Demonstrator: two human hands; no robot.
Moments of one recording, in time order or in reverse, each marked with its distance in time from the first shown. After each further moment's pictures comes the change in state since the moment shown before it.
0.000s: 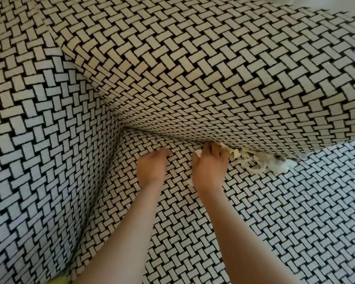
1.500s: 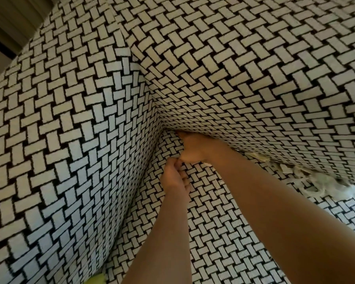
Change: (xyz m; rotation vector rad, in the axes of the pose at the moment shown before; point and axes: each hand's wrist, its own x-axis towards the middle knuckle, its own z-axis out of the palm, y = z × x) left_hand 0.026 -0.005 -0.036 -0.710 -0.025 -0.595; right_hand 0.067 -0.122 0.006 -0.069 -0.791 -0.497
